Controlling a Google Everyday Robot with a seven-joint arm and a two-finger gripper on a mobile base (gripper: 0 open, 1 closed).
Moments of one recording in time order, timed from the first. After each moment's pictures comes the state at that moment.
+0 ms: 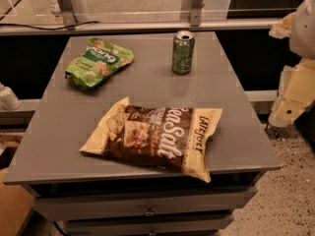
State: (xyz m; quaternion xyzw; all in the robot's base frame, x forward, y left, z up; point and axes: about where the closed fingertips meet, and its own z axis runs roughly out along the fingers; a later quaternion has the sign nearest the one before) arm 0.438 -0.212 0.992 -0.60 0.78 -0.05 0.18
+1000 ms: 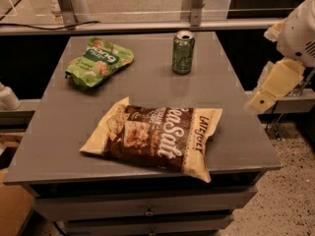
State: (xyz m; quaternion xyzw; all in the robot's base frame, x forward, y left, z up) arm 0.473 -0.207 0.975 -0.53 0.81 -0.01 0.26
